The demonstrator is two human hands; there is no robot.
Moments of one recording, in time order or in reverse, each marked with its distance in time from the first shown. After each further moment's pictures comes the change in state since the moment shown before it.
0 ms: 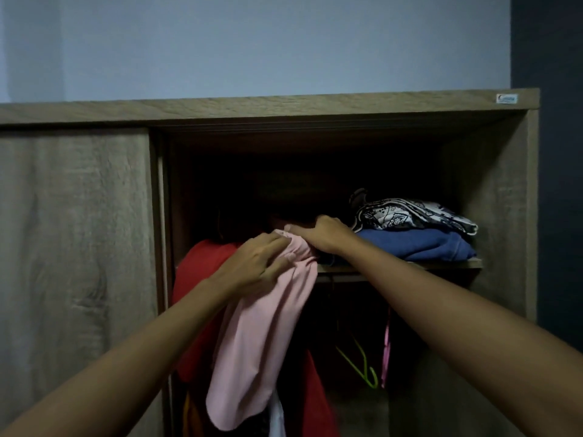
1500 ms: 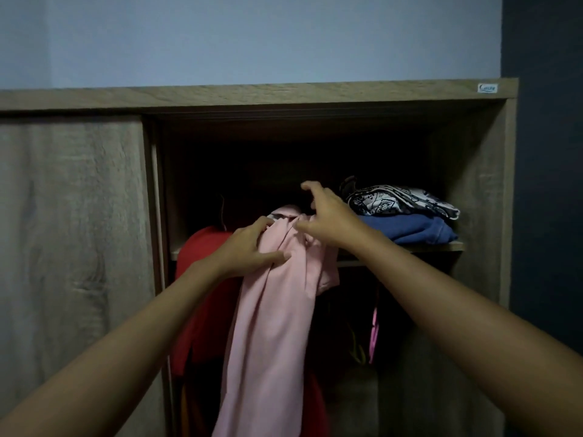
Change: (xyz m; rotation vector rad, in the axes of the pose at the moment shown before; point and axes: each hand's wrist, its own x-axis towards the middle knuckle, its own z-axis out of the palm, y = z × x) left_hand -0.001 0.023 -0.023 -0.255 -0.156 -0.415; right_hand -0.052 -0.003 -0.031 -0.014 0.141 -0.271
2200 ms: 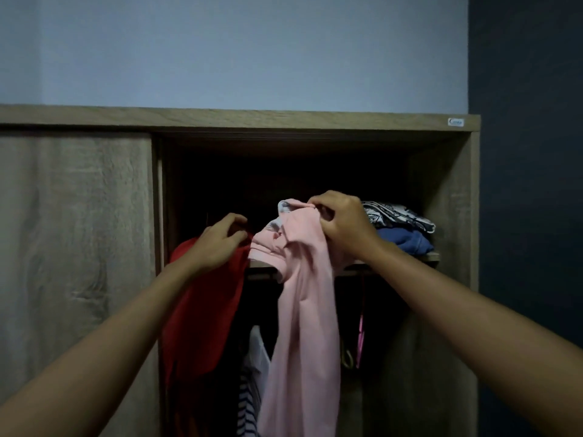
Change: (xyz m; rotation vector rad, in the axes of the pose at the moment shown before) left_hand -0.006 -0.014 -0.043 -0.144 0.155 -0.137; right_hand -0.019 0.004 -0.034 0.017 0.376 -0.393
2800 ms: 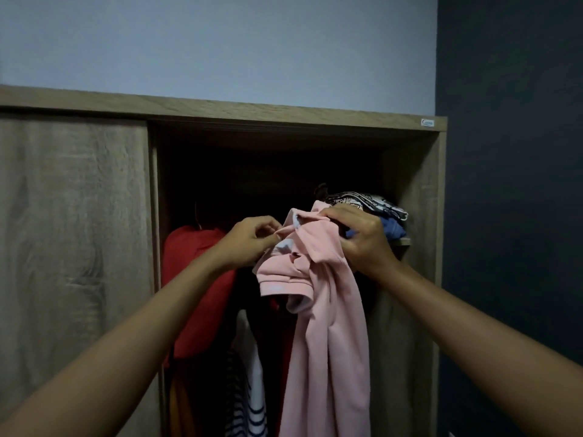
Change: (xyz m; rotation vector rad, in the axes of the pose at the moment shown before) left_hand -0.031 0.047 0.025 -0.302 -0.231 0.249; right_hand -0.071 -0.034 -0.040 0.081 0.137 -0.161
